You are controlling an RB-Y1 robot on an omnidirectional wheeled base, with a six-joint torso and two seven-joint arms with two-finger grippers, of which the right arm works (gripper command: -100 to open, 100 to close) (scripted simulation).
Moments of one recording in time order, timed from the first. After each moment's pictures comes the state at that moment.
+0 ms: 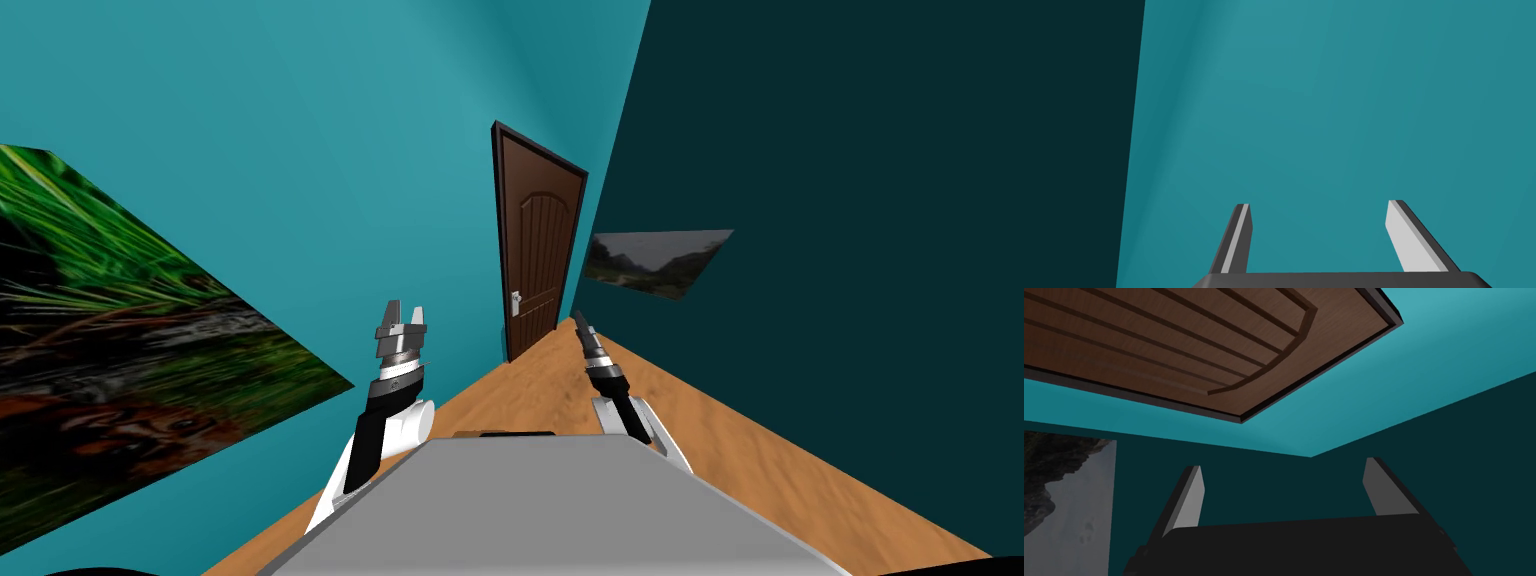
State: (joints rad) arm 0.37 -0.09 -0.01 -2.03 0.30 -0.44 0.12
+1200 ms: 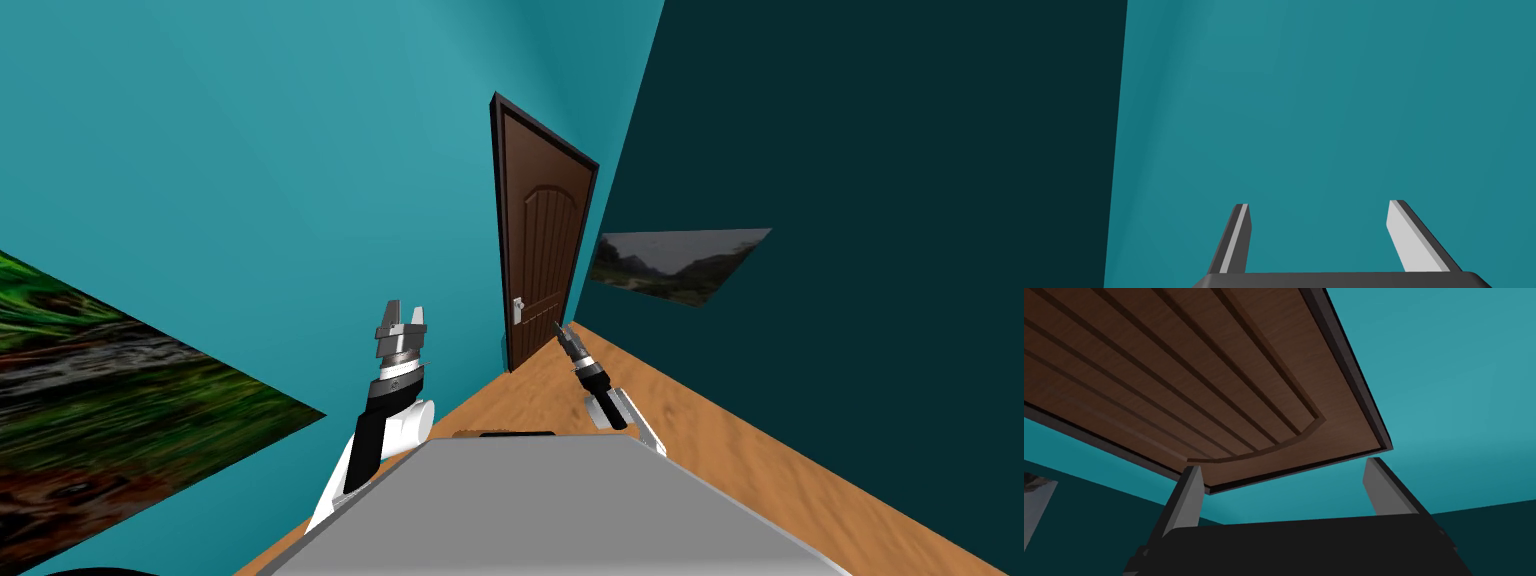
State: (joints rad) arm 0.27 -0.13 0.01 -1.78 0.53 -0.52 0.25
